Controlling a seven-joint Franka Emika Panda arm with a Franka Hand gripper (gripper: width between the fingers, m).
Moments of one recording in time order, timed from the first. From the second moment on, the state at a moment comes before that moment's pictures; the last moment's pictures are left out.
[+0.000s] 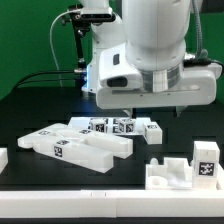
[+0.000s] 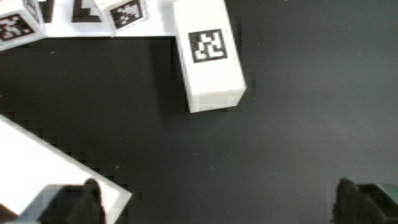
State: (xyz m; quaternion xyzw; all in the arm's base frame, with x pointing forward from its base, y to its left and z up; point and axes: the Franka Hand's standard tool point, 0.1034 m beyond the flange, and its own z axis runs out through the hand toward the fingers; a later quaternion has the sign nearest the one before) arm 0.475 0.062 0.067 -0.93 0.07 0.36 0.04
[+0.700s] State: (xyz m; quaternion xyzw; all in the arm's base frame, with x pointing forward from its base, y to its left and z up) arm 0.461 0.087 0.041 -0.92 0.02 0.40 0.04
